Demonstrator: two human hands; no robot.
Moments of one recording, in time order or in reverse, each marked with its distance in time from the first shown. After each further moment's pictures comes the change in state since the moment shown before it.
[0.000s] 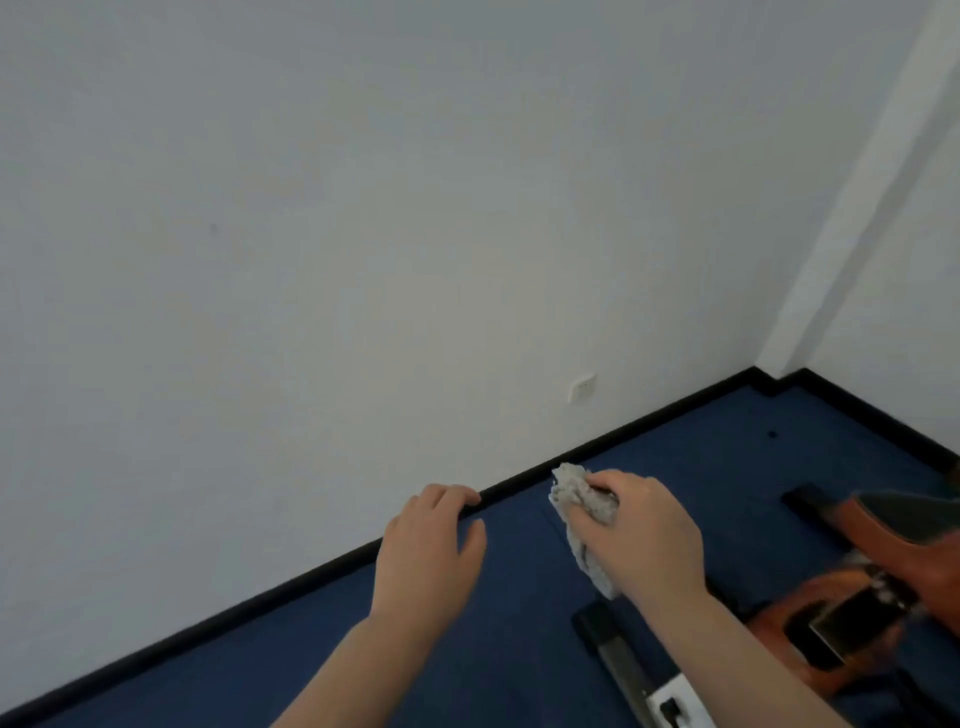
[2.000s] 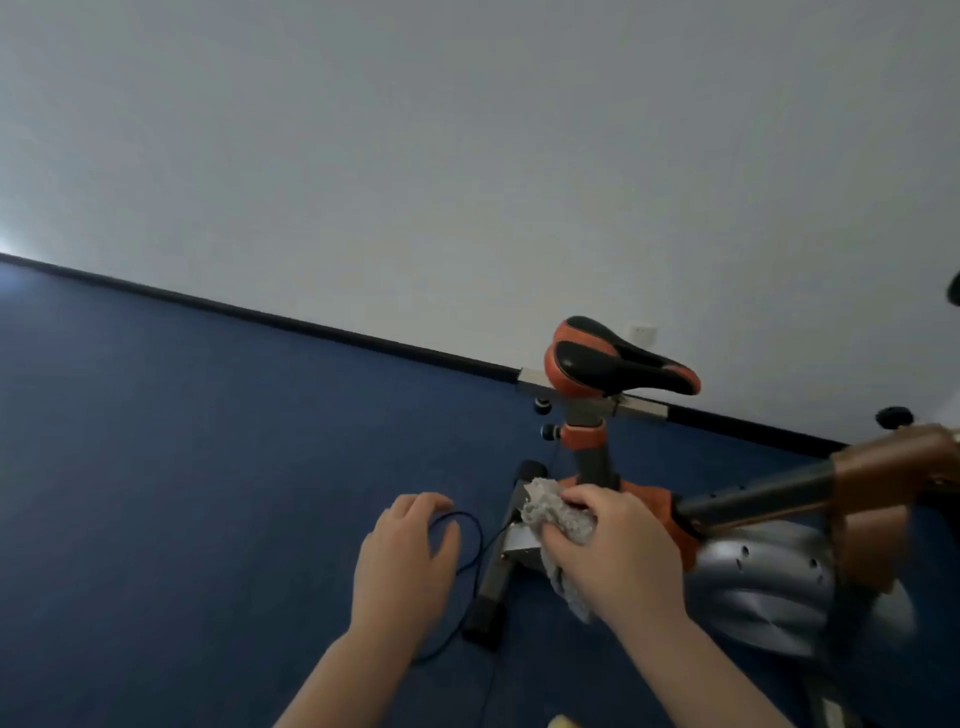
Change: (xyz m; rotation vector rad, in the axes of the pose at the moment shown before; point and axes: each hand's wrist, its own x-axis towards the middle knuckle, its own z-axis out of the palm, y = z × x) left_hand -0.407 0.599 0.297 -0.020 0.528 -0.741; right_hand -0.174 0.472 -0.427 0.147 -0.500 -0.670
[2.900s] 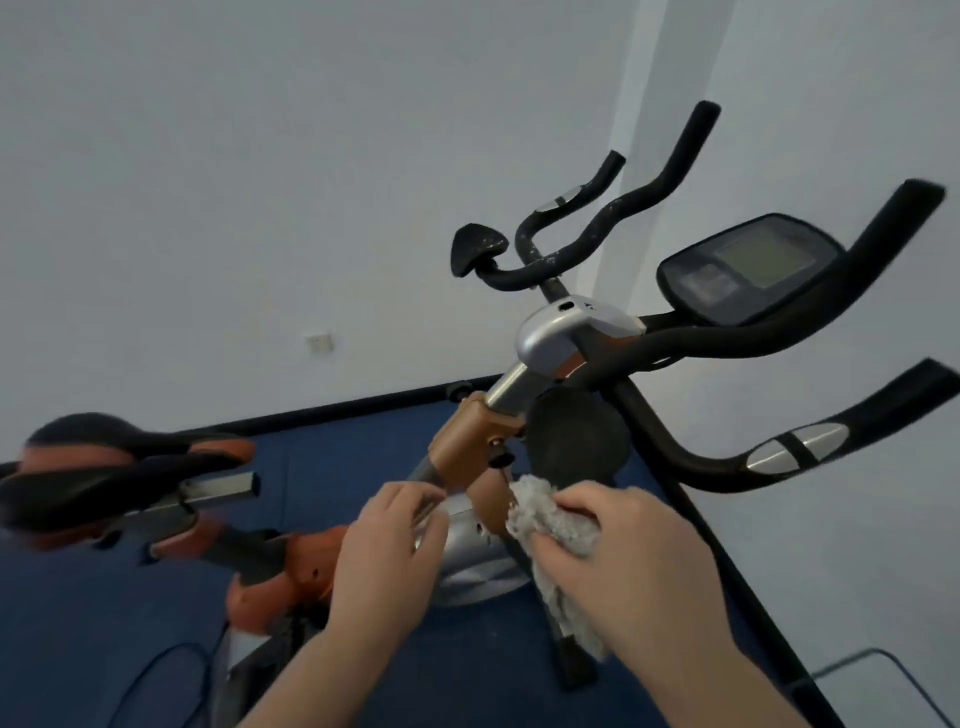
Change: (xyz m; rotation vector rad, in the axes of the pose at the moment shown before) left_hand 0.015 0.370 0.305 -0.174 -0.436 0.470; right_hand -0.013 0.301 -0.307 -0.236 0.230 0.444
